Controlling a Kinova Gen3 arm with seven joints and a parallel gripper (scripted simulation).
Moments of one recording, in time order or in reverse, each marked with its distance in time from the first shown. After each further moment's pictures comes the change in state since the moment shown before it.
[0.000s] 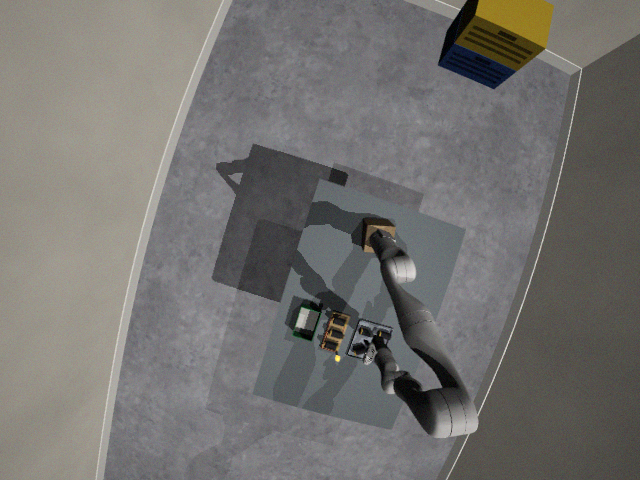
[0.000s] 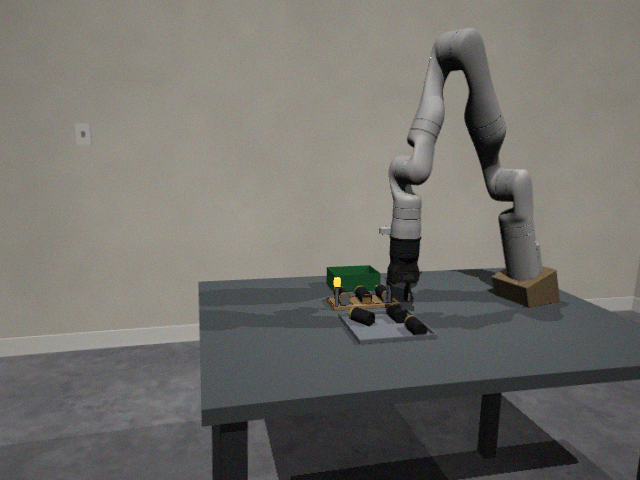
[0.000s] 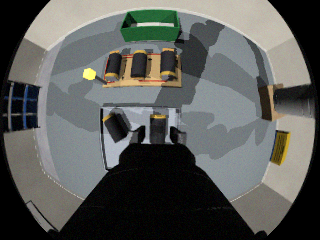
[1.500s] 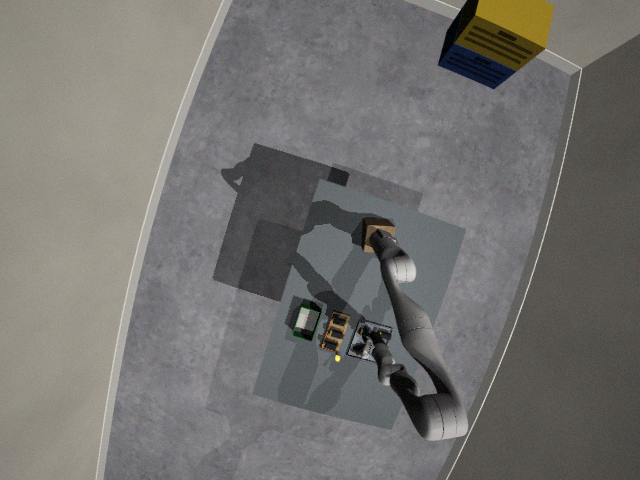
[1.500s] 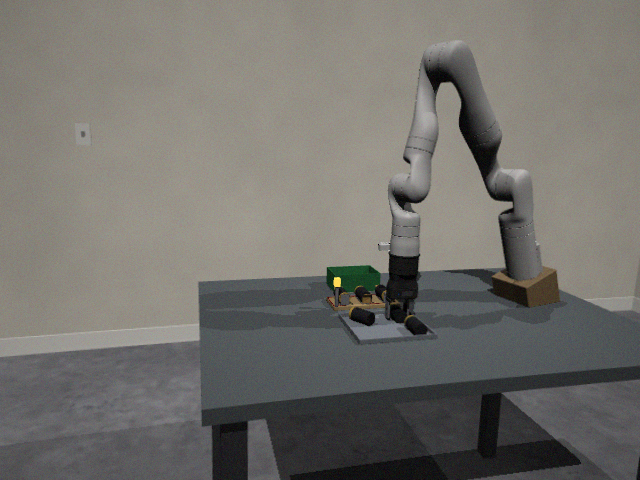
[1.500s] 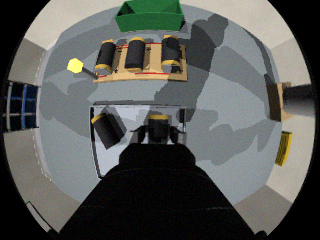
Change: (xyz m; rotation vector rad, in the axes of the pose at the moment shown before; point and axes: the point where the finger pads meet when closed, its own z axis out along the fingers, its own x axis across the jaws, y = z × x) arm 0.000 0.000 0.044 -0.001 -0.002 0.000
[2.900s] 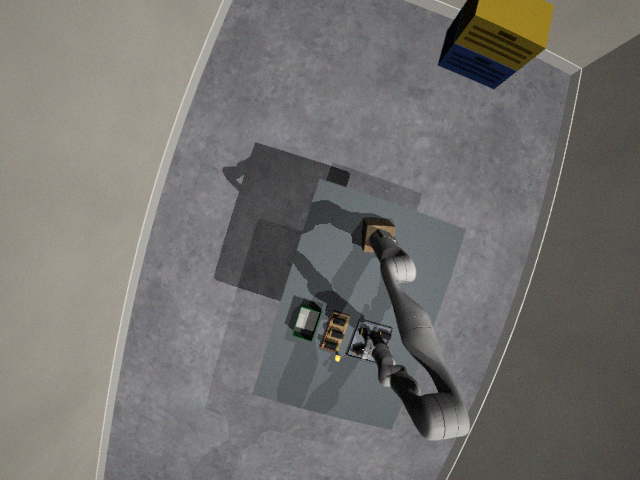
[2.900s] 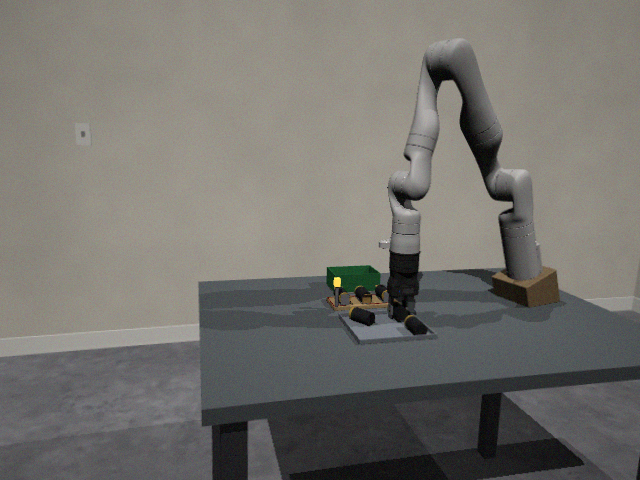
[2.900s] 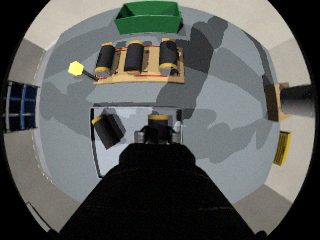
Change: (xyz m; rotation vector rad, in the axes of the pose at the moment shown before) arm 0.003 -0.002 -0.007 0.005 0.010 0.001
